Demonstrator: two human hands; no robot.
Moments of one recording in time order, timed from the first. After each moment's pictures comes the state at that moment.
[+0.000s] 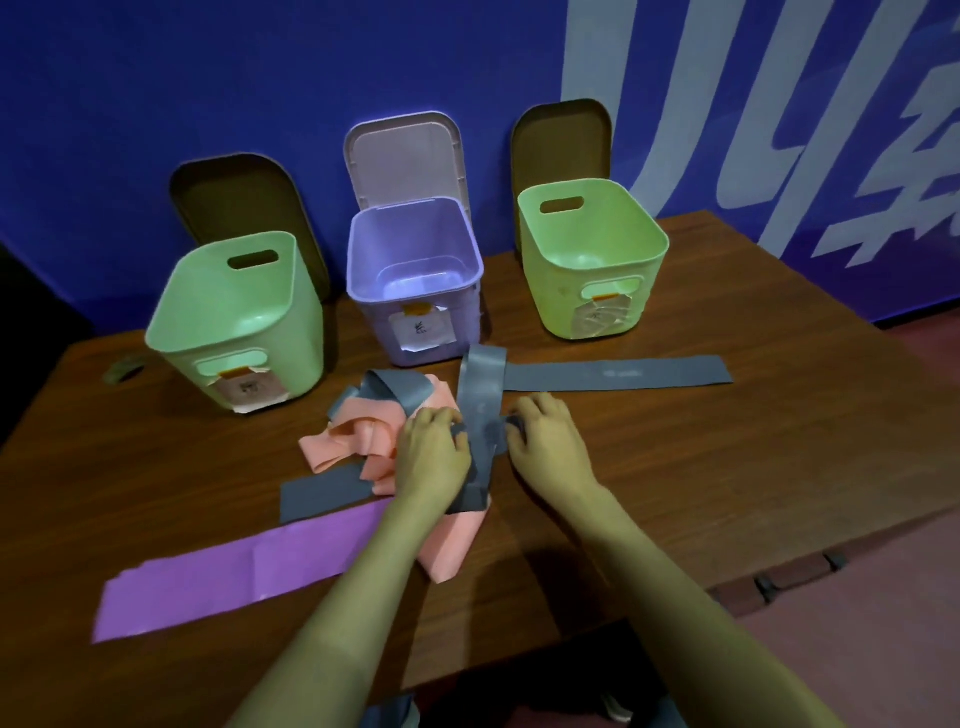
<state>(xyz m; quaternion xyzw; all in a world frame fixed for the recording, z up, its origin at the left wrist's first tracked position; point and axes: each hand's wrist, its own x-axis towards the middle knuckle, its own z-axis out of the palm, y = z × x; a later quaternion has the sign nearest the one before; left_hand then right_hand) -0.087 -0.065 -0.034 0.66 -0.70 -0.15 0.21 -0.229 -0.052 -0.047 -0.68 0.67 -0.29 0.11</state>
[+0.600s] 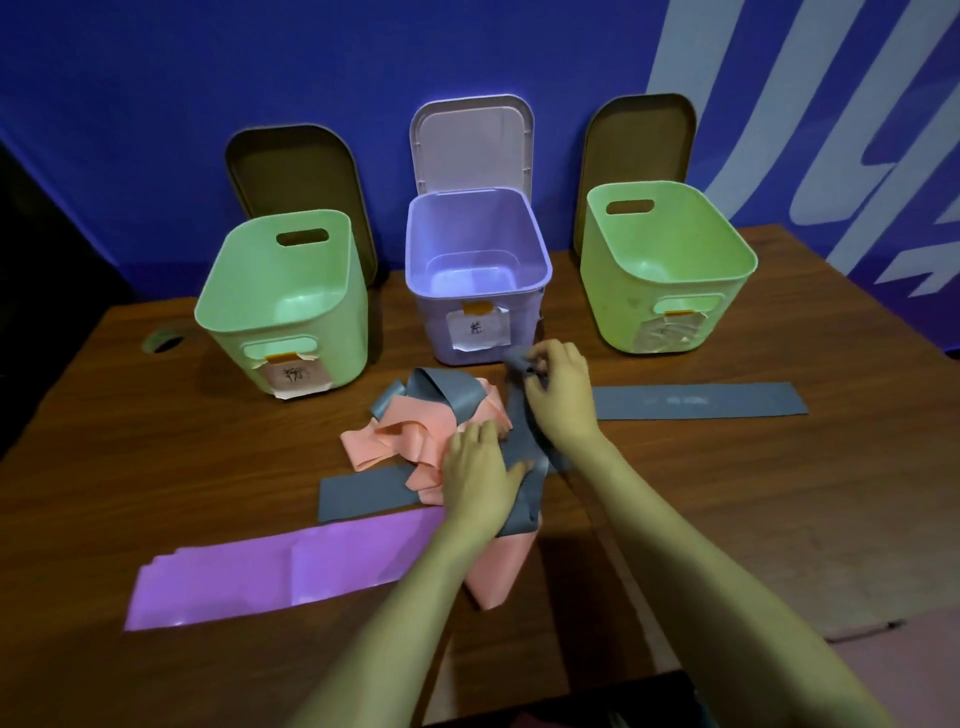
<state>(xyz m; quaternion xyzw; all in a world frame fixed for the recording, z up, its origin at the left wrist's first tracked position) -0.078 -0.072 -0.060 0.67 -0.69 -0.18 0.22 -0.190 -0.136 -0.036 -0.62 0.65 -0.41 0.16</state>
